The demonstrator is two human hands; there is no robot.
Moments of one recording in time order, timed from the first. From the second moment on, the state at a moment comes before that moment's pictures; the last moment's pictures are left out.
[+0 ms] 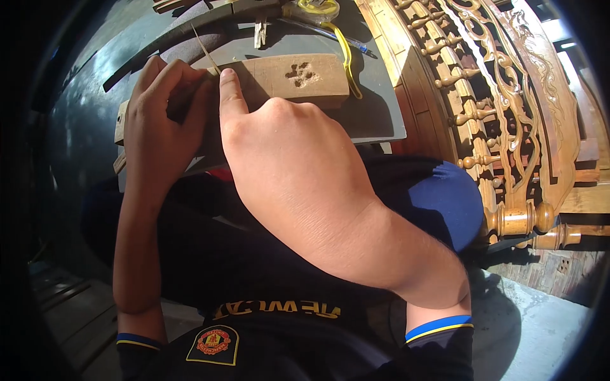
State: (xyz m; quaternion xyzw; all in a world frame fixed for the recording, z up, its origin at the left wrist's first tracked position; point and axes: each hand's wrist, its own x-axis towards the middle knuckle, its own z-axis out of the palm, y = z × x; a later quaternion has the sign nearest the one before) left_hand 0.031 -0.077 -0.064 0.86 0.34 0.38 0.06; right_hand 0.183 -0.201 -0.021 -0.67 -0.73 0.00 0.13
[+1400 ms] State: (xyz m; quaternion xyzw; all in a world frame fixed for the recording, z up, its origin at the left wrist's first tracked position) left_hand 0.034 -0.081 -0.065 0.86 0.34 0.38 0.06; right_hand 0.186 -0.215 -0.019 -0.69 -0.71 0.01 0.15
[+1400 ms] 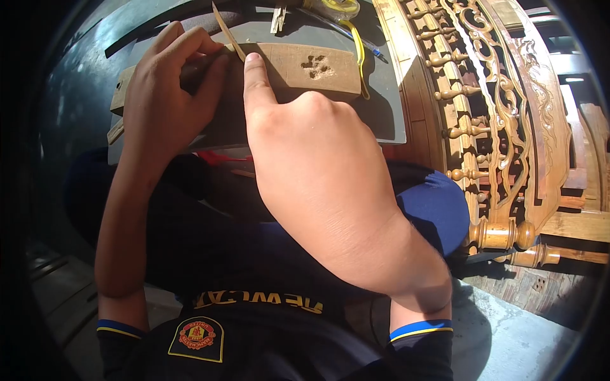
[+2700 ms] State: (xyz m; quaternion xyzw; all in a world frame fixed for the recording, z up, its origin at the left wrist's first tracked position) left_hand 0.041 -0.084 -0.064 0.86 0.31 0.40 0.07; right_hand 0.186 -0.208 -0.023 -0.69 -0.70 0.01 0.18
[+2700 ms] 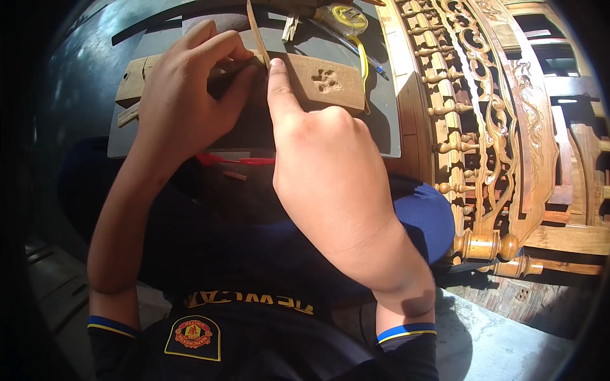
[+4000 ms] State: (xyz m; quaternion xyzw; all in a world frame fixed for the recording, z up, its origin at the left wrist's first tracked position) left_hand 0.040 -0.080 -0.075 0.84 0.32 0.43 0.00; right_hand 0.193 -0.235 -0.003 -0.69 -0.71 0.03 0.13
